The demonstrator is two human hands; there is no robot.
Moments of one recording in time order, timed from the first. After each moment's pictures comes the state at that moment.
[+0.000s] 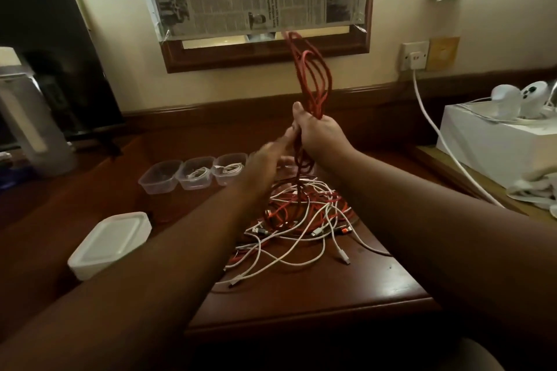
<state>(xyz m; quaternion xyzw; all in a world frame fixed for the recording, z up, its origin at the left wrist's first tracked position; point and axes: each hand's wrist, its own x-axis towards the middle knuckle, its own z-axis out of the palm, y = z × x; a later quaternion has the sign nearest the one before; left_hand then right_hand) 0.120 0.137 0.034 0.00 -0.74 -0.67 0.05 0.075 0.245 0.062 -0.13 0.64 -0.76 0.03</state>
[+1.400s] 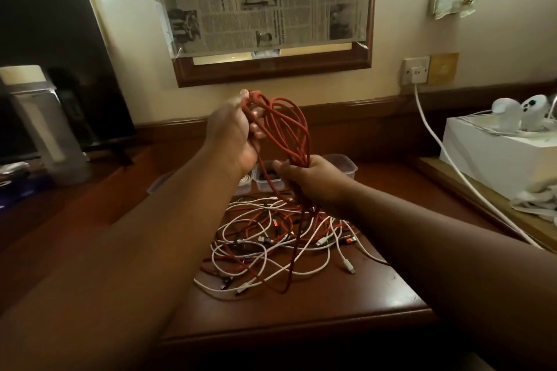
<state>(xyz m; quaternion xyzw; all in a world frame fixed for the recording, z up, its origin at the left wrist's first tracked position) 0.123 0.119 0.110 0.03 -0.51 -0.83 0.21 0.100 0.256 0.039 -0.27 0.74 -0.60 0.15</state>
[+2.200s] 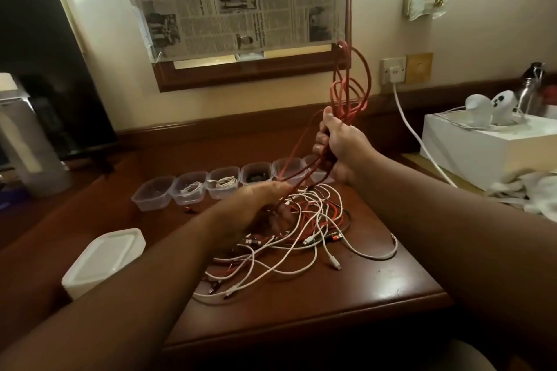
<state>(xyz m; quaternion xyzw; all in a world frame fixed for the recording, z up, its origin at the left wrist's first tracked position) 0.145 0.111 0.018 -0.07 -0.77 -0.62 -0.11 0.058 0.290 0.063 -0.05 0.51 -0.86 0.03</state>
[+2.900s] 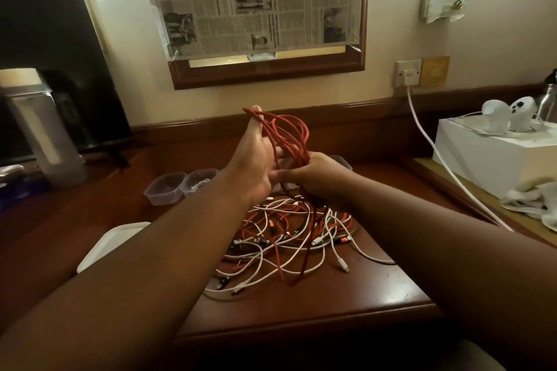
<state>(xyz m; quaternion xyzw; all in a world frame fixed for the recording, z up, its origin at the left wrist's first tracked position) 0.121 0.133 0.072 0.00 -0.62 -0.78 -0.01 0.095 0.262 0.046 -0.24 0.78 -0.57 0.11</state>
